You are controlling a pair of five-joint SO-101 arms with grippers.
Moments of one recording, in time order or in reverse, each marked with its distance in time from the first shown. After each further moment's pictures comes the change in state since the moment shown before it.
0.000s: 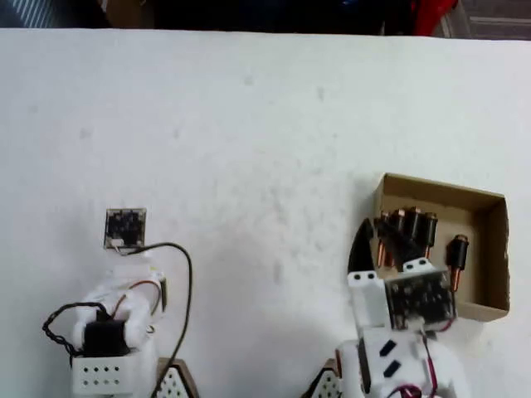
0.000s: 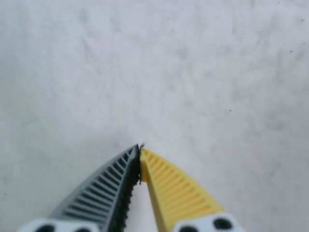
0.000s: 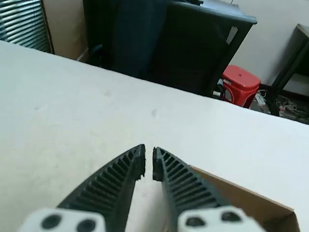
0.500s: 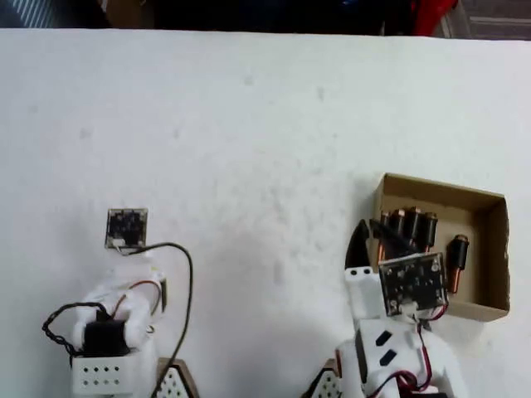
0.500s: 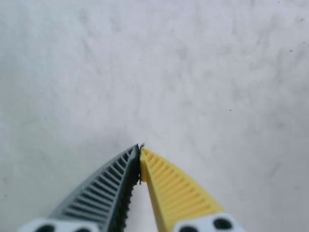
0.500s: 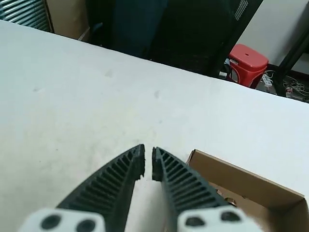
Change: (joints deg) left arm 0.0 0.0 0.0 0.0 -1.0; right arm 0.1 -0.3 4.0 0.0 -0.4
